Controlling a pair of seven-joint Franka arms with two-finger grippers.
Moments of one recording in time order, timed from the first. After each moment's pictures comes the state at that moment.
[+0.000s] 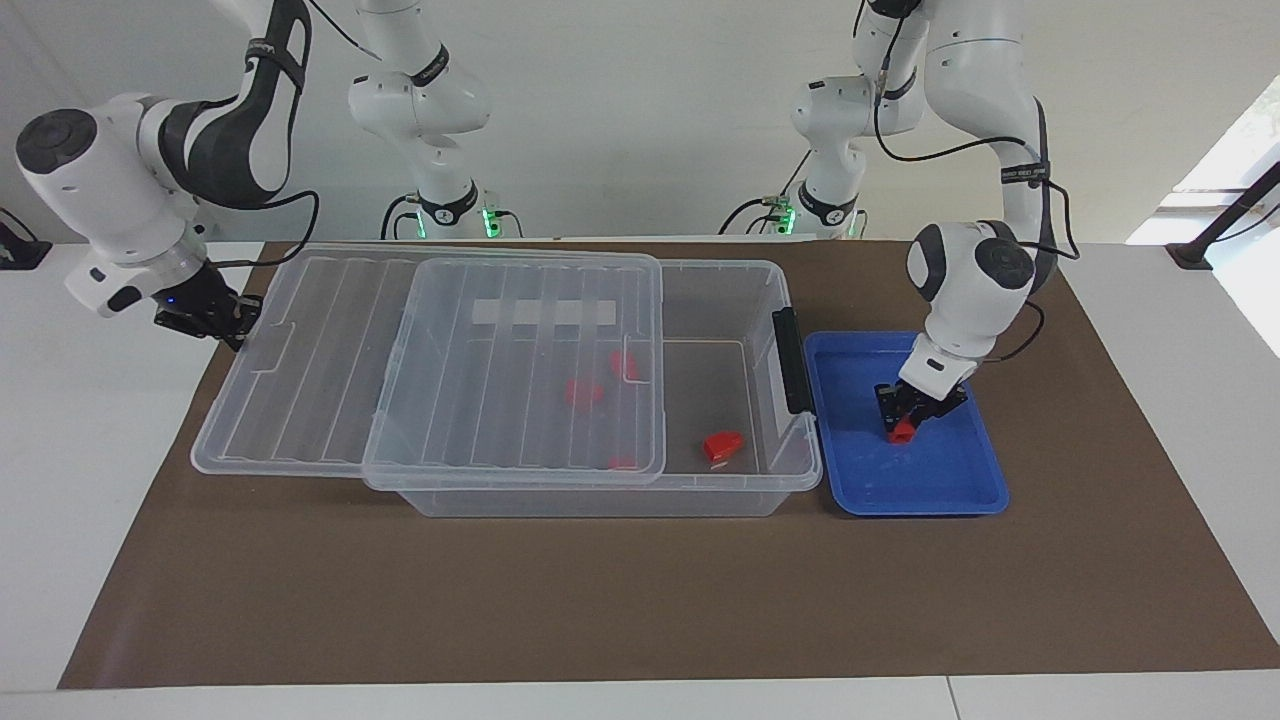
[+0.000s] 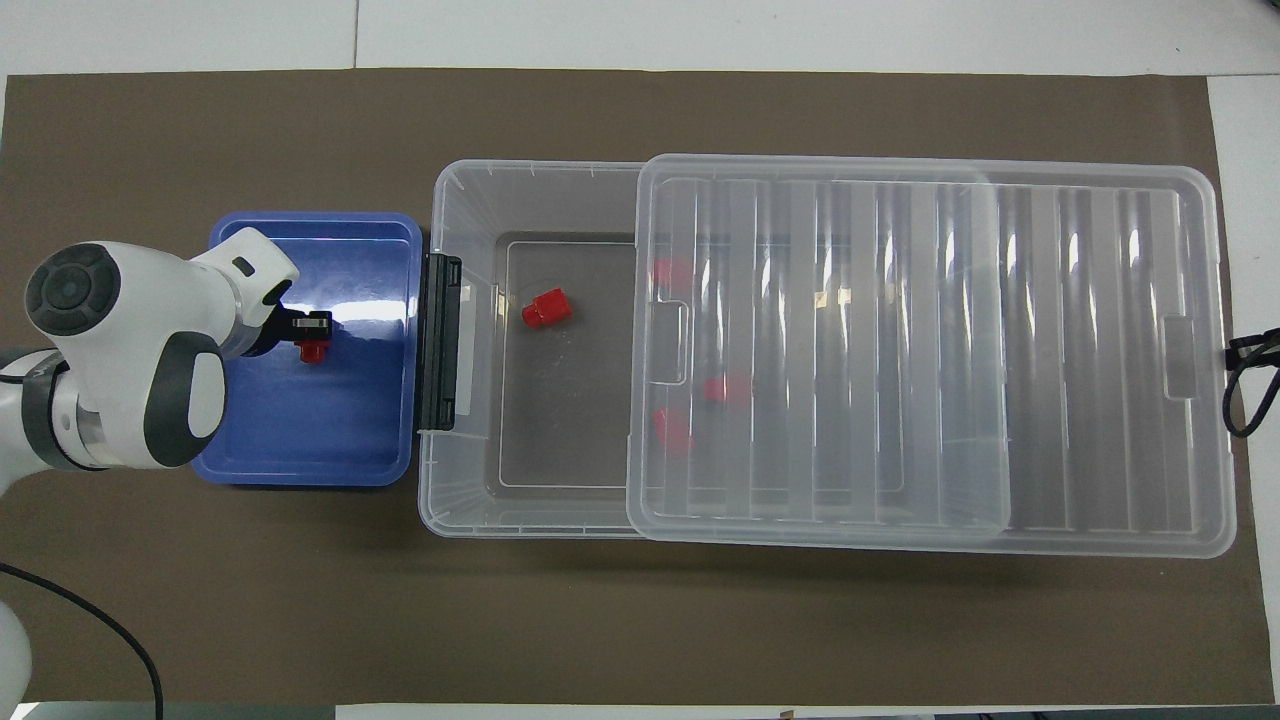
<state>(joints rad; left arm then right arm) -0.01 0.19 -0.10 -2.15 0.00 2.44 -0.04 0.02 0.02 -0.30 -1.93 -0.06 1.91 -0.36</state>
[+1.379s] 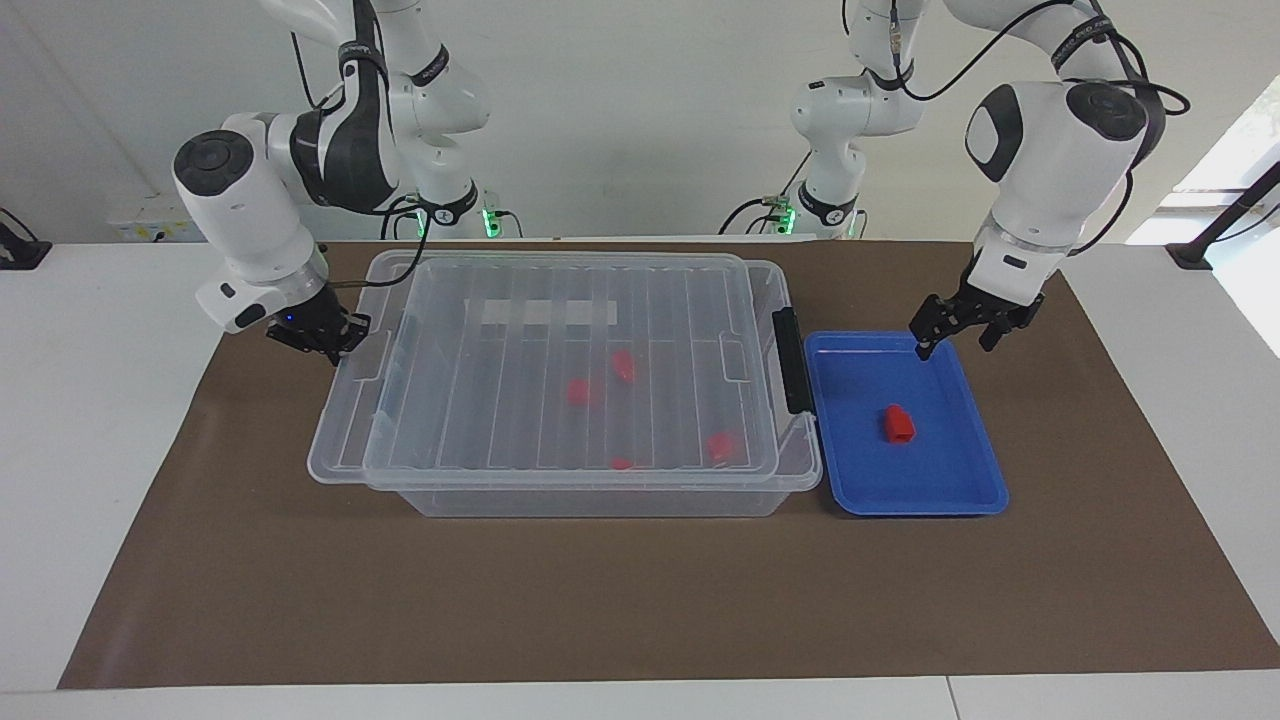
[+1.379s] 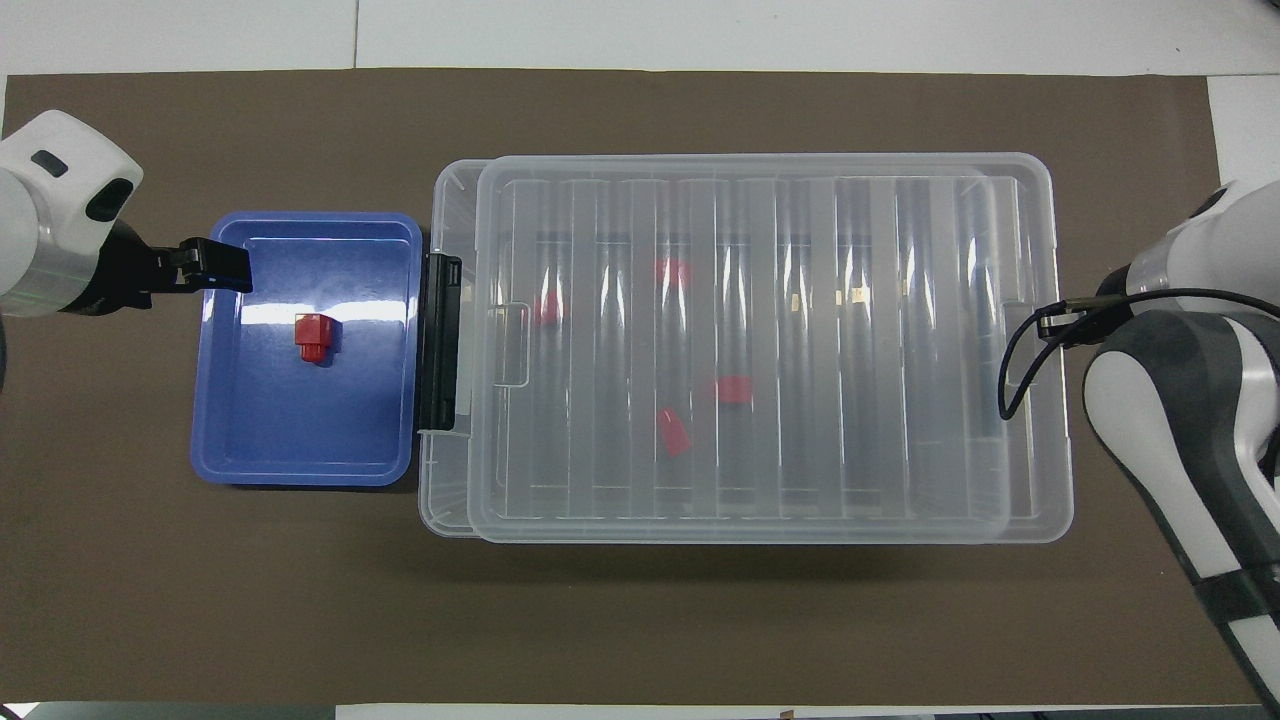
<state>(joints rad) -0.01 -0.02 -0.11 -1.81 0.00 1.87 -0.19 0.03 0.01 -0.05 -1.97 -0.06 1.94 0.01</state>
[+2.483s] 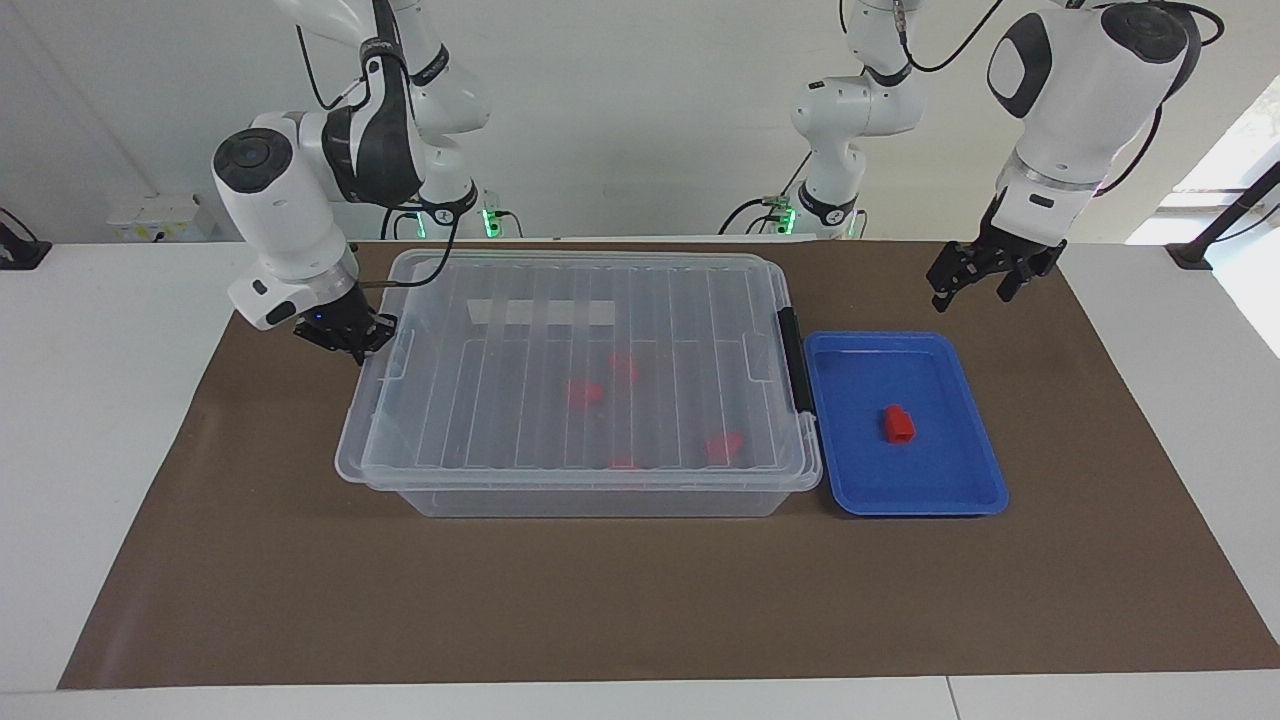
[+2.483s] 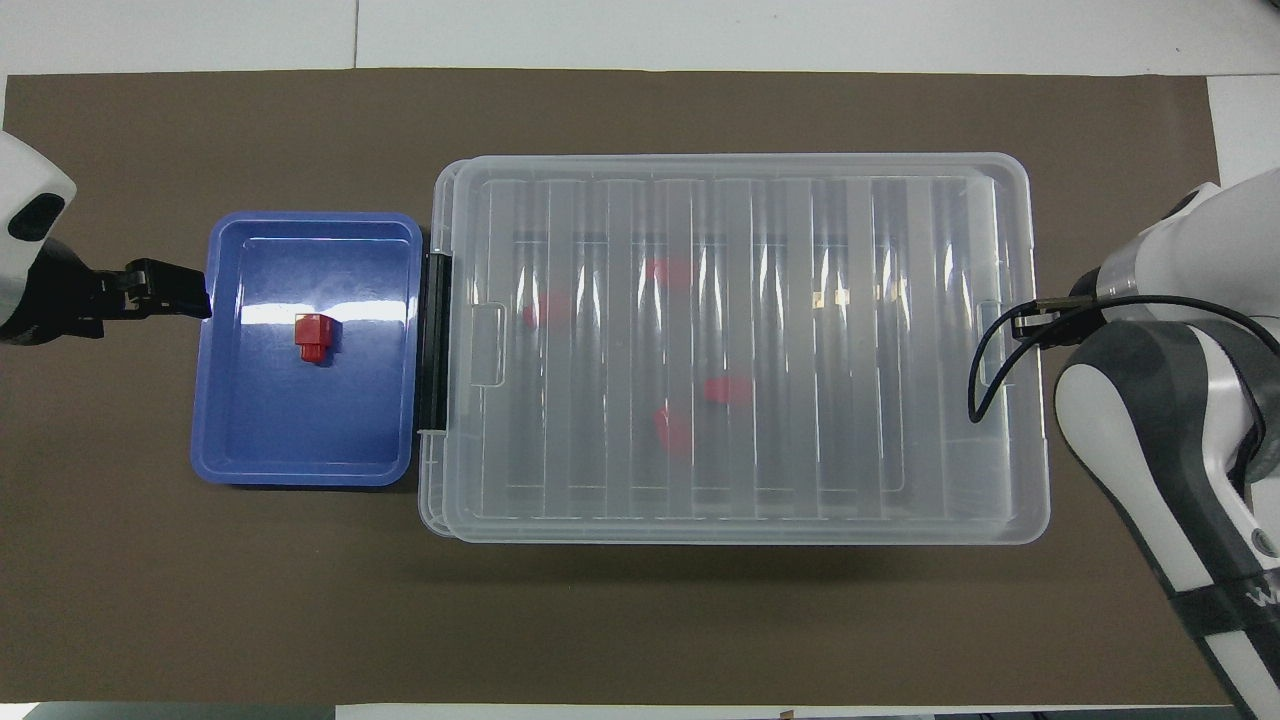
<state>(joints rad) 0.00 -0.08 -0.09 -1.79 -0.01 1.77 -0.20 0.03 0.01 -0.01 -1.96 -0.06 1.91 0.06</state>
